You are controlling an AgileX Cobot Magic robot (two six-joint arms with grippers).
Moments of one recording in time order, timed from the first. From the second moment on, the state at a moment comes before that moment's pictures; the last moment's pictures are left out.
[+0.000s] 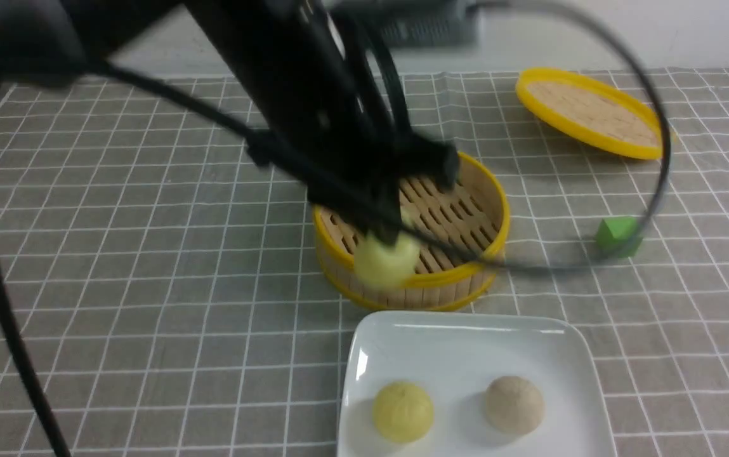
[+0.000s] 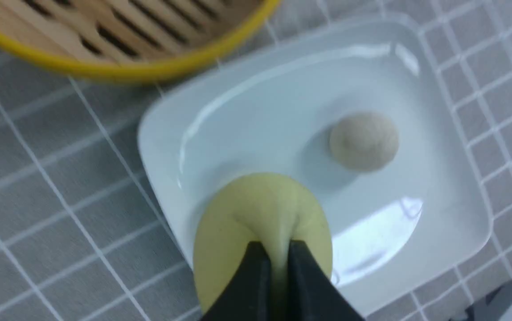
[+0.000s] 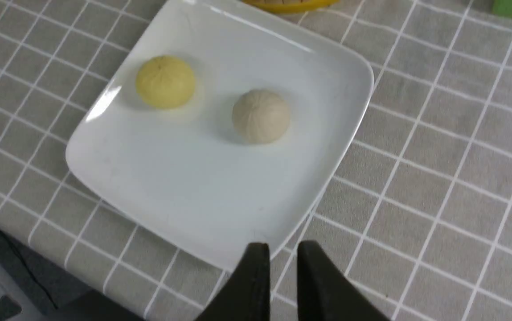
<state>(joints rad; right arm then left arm) 0.52 0.68 -0.93 0.17 1.21 -0.01 -0.69 1.72 -1.58 -0.21 1.21 -0.14</state>
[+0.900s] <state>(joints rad) 0.52 0.41 -0.93 0.23 1.26 0.02 -0.75 1.95 -1.46 -0.23 0.84 -0.16</state>
